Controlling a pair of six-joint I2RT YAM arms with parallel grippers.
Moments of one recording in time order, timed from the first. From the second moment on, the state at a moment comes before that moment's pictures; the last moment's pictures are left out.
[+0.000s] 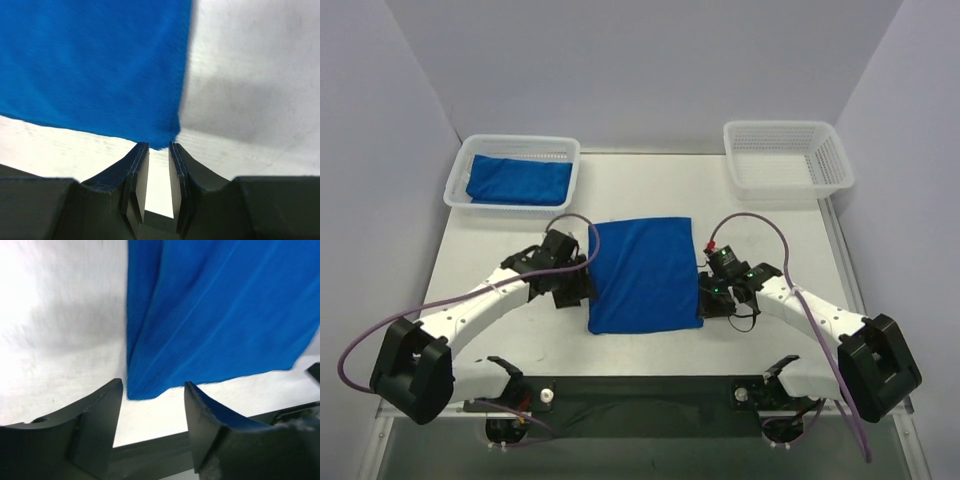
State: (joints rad) left arm -0.57 1.25 0.74 -0.63 0.08 -0.83; right arm 0.57 1.24 0.61 -0.55 -0.08 0.54
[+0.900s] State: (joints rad) left arm -0.40 1.73 1.07 -0.54 0.17 -0.63; right arm 0.59 1.43 0.68 -0.46 -0.09 0.50
